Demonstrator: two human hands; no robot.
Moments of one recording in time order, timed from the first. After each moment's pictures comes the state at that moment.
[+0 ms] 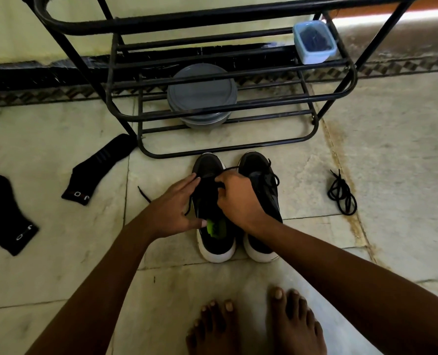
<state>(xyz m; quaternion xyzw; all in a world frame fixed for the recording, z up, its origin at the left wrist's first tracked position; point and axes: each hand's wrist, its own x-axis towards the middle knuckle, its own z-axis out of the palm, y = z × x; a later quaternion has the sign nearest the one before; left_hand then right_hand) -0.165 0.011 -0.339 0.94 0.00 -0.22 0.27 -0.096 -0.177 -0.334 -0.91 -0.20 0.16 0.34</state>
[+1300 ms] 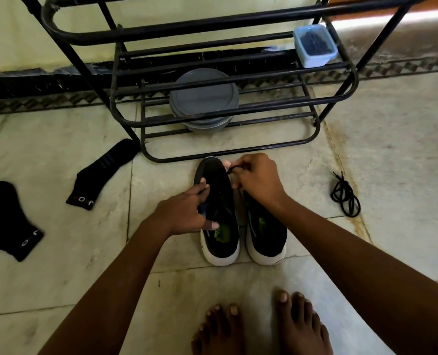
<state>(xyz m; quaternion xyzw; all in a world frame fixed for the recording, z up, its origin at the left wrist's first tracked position) -0.141 -0.012 -0.328 0.93 0.03 -0.33 0.18 -0.054 -0.200 -0.315 -0.88 -0.10 0.13 0.45</state>
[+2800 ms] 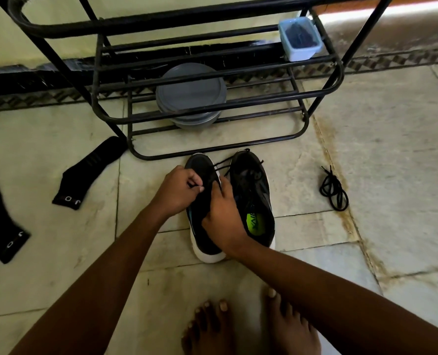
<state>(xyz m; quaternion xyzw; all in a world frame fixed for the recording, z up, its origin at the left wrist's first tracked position) -0.113 -0.025 -0.348 0.92 0.14 -0.10 0.35 -0.141 -0.174 -0.344 -0.90 -0.13 0.20 0.37</state>
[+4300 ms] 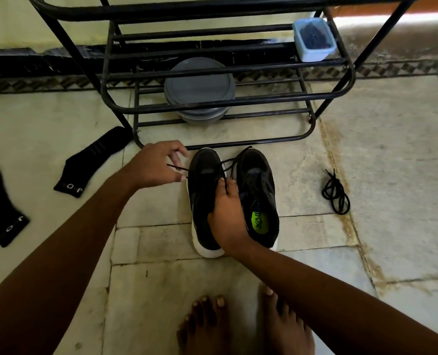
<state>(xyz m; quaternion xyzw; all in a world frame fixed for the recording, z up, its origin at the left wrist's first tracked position) -0.101 0.037 -0.305 0.93 0.10 -0.15 0.32 -0.142 -0.173 -0.354 -0.93 -0.12 0.19 0.30</state>
